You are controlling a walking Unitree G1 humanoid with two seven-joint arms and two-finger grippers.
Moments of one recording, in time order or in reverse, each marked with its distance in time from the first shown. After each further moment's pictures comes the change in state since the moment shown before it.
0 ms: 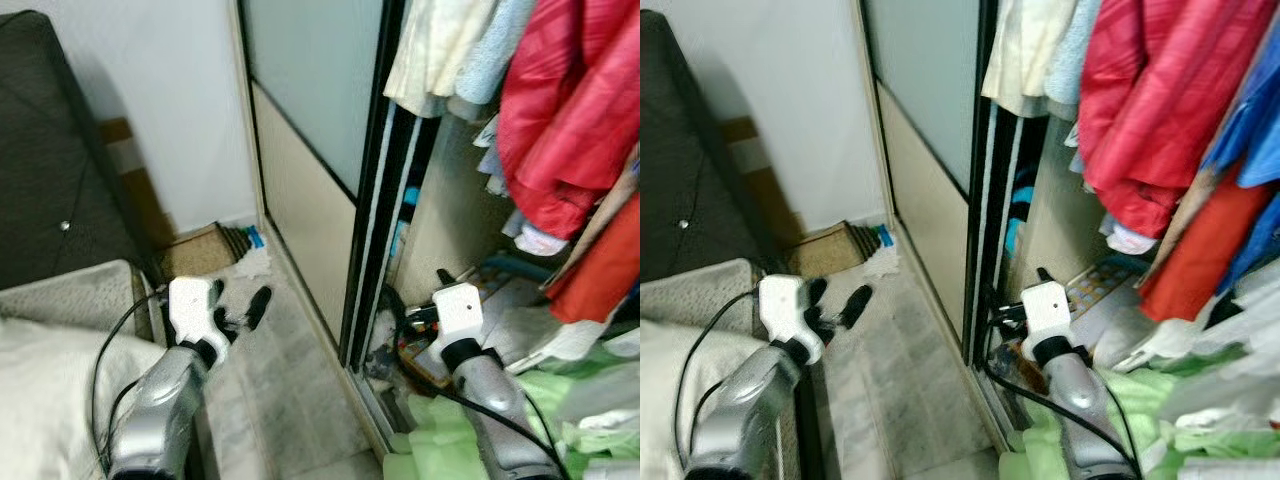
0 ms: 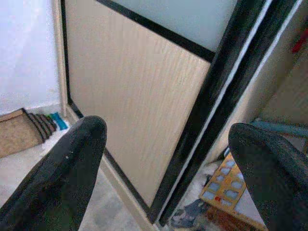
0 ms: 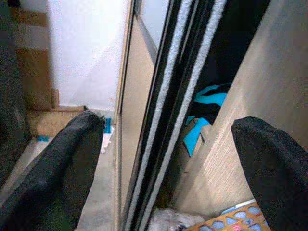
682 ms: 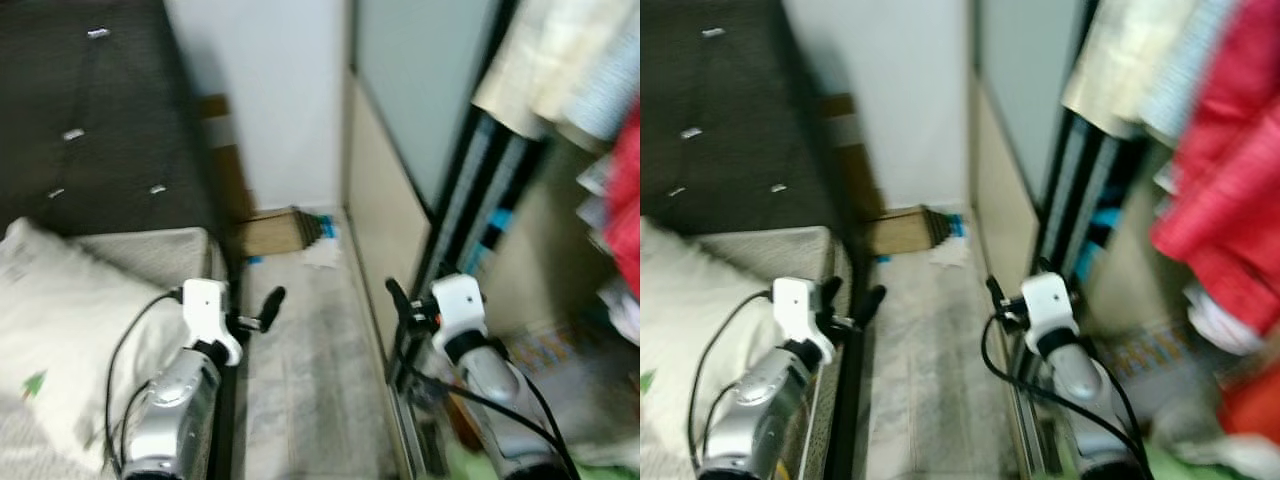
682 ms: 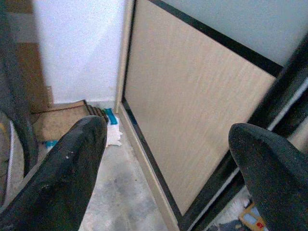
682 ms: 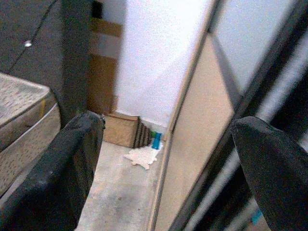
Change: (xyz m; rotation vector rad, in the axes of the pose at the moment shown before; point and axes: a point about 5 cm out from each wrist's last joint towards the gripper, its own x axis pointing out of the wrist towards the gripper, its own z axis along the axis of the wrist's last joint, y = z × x) left arm 0.002 -0.012 -0.003 0.007 -0.020 -0.039; right arm 0.007 -0.003 0.004 -0.032 -0.017 0.011
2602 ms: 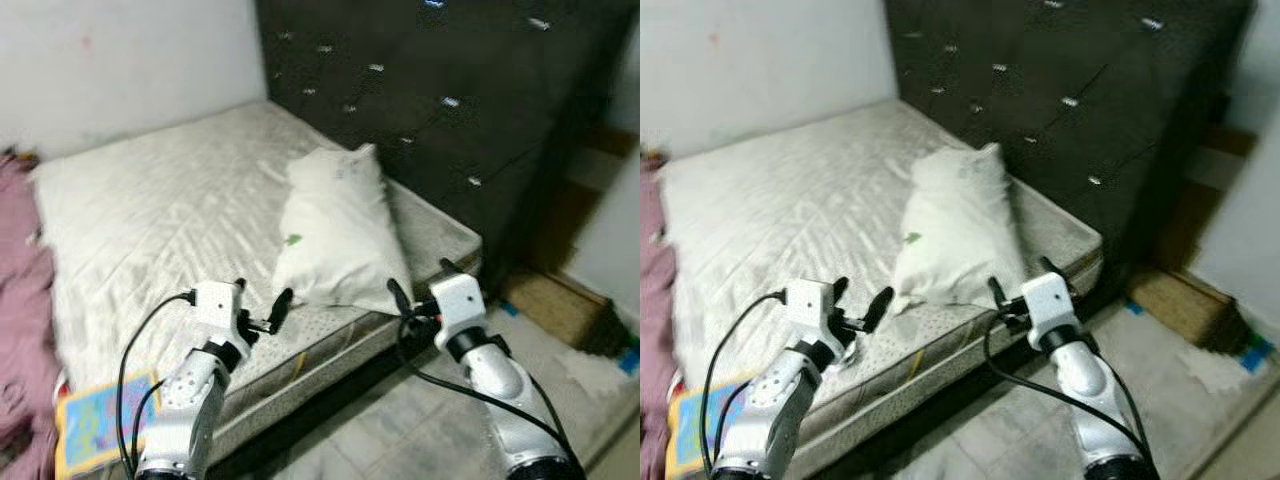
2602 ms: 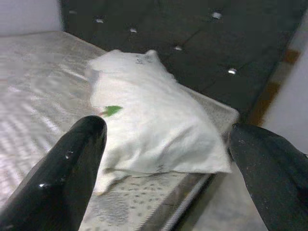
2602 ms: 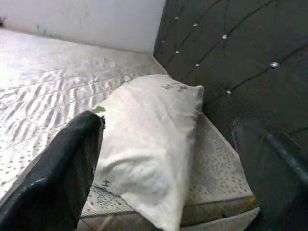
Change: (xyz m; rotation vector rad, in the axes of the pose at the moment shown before) left arm 0.005 -0.005 -0.005 0.058 -0.003 0.017; right arm 0.004 -0.002 -0.001 -0.027 -0.010 0.027
